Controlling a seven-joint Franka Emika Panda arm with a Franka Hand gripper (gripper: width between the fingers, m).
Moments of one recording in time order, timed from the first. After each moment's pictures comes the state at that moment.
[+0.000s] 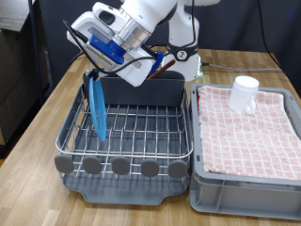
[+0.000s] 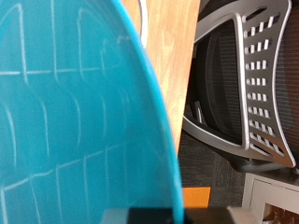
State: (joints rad) arm 0.10 0.03 -0.44 -2.35 -1.18 2.59 1.19
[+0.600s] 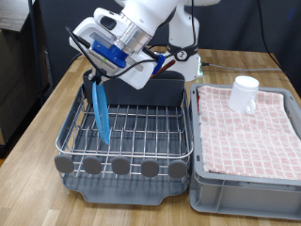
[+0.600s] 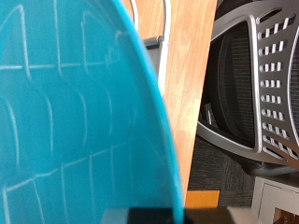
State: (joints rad) arm 0.10 0.04 -0.45 -2.37 -1.19 2.63 1.19
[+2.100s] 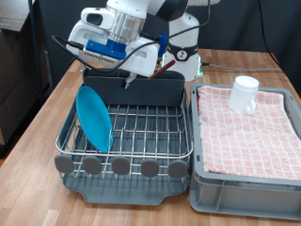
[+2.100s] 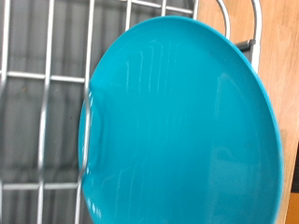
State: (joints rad) arm 0.11 -0.02 -0.43 -2.36 -0.45 2.59 0.64
